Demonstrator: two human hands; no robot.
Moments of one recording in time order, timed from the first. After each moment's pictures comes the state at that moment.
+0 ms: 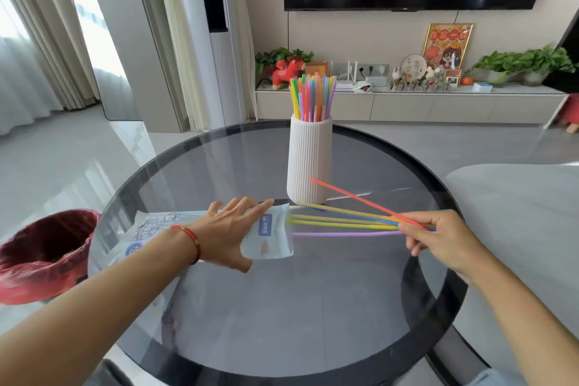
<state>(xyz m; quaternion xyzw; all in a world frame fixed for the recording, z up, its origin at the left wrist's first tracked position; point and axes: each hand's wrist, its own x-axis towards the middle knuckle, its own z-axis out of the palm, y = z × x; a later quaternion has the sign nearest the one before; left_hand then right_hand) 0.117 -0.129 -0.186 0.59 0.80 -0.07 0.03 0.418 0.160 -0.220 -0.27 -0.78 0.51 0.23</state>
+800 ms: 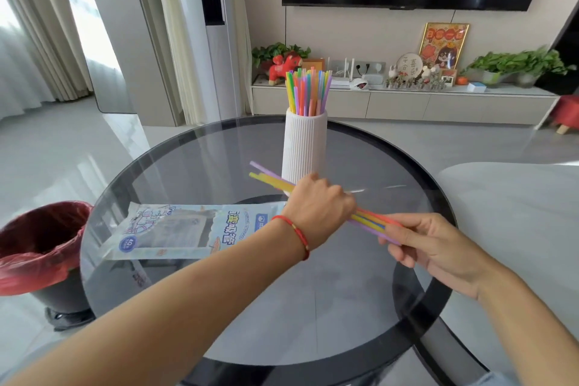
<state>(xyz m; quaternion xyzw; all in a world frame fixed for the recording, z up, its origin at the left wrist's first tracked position) 0.250 -0.035 -0.140 0.65 0.71 -0.04 -0.27 0.434 0.111 -0.185 -0.17 -0.67 0.71 0.14</state>
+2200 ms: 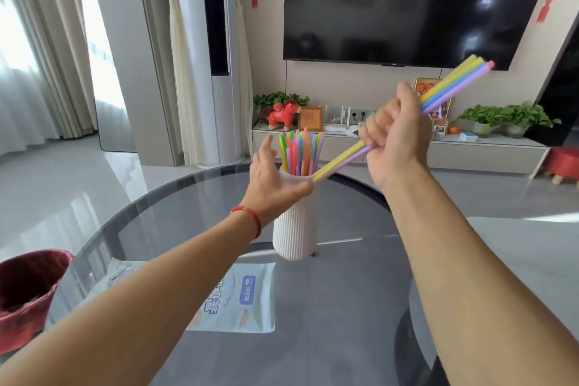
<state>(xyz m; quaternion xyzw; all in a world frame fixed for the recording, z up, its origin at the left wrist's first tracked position) 0.143 0.005 -0.091 0.42 0.74 0.53 0.03 0.279 0.122 0.001 -0.08 -0.43 0.72 0.54</state>
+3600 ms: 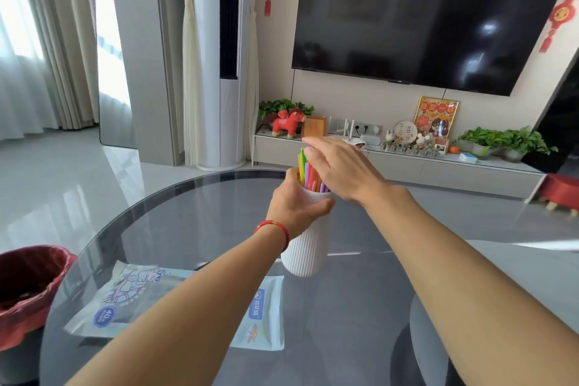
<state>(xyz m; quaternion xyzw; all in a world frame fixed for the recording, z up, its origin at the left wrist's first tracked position) 0.134 0.023 -0.110 0.39 0.73 0.56 0.06 0.214 0.124 -0.024 -0.09 -0.96 0.05 0.26</state>
